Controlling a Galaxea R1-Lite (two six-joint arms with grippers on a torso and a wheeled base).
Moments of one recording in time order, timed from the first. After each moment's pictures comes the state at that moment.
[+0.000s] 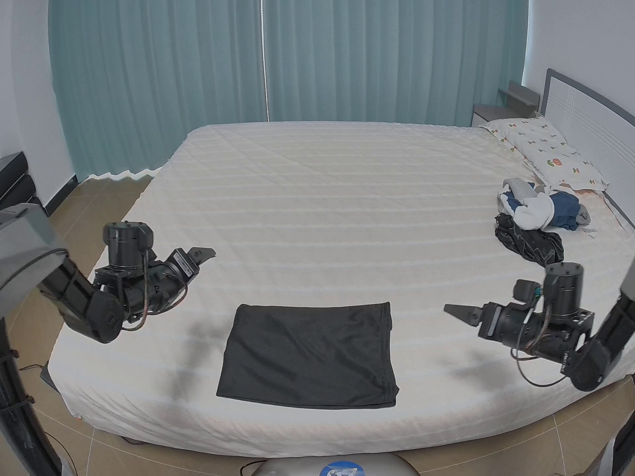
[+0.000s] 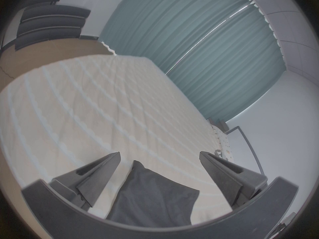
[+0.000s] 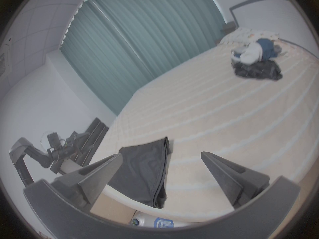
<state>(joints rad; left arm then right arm) -0.14 2.04 -0.79 -0.81 -0.10 -0.81 0.27 1.90 -0.35 -1.13 0.19 0.51</state>
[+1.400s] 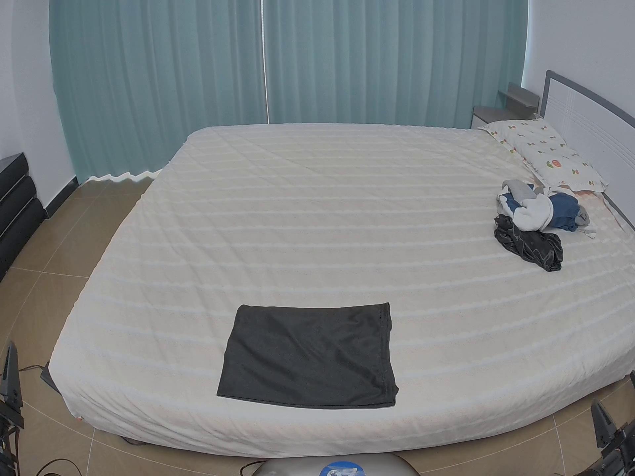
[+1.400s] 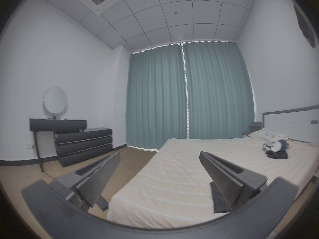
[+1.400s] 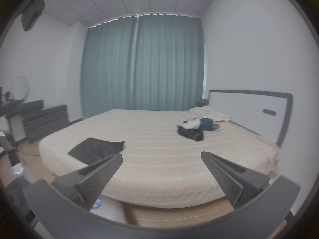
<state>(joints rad) -0.11 0.22 -0.10 -0.30 0.41 0.03 0.02 0.10 -0.13 0.14 -0.03 -0.05</state>
